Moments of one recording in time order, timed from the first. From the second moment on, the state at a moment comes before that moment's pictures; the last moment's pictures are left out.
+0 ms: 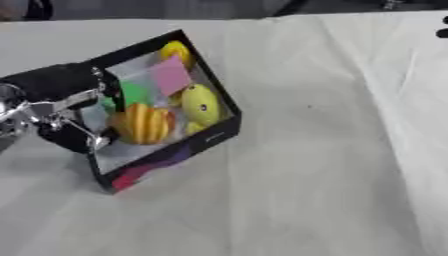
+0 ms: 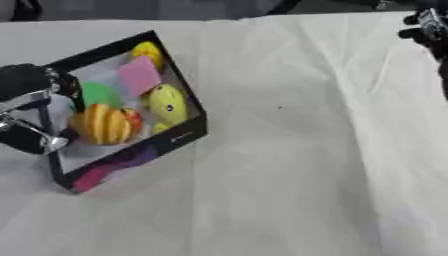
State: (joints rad) left arm -0.66 0.87 -0.55 -1.81 -0.62 0.20 -0.53; right arm -0.36 -0.64 -0.08 -1.67 -0.33 0.13 -0.15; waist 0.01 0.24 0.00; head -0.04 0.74
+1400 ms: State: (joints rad) left arm -0.47 0.86 -0.14 -1.98 -0.19 0.24 -0.11; right arm -0.35 -0.64 -0.09 -1.72 -0.34 0.11 -0.16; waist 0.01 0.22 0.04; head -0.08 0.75
